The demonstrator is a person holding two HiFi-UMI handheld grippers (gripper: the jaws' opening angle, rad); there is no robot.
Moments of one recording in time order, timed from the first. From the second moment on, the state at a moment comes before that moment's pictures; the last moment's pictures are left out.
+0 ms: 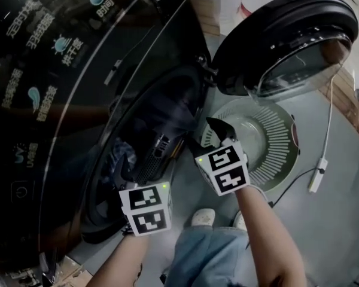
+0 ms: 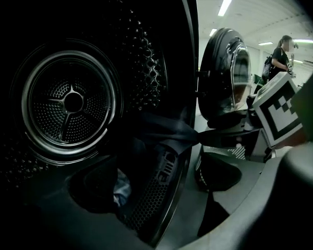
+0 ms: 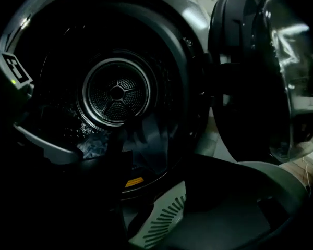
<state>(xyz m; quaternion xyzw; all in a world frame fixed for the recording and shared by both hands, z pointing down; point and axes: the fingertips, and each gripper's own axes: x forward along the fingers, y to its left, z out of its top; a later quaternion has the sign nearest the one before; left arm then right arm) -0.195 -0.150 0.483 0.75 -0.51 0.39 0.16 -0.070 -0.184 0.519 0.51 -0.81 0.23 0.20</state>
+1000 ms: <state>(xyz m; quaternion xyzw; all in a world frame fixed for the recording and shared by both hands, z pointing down) -0.185 -0.142 0.476 0.76 -0.49 0.41 0.14 -0.064 -0.142 0.452 0.45 -0.83 0.19 0.26</state>
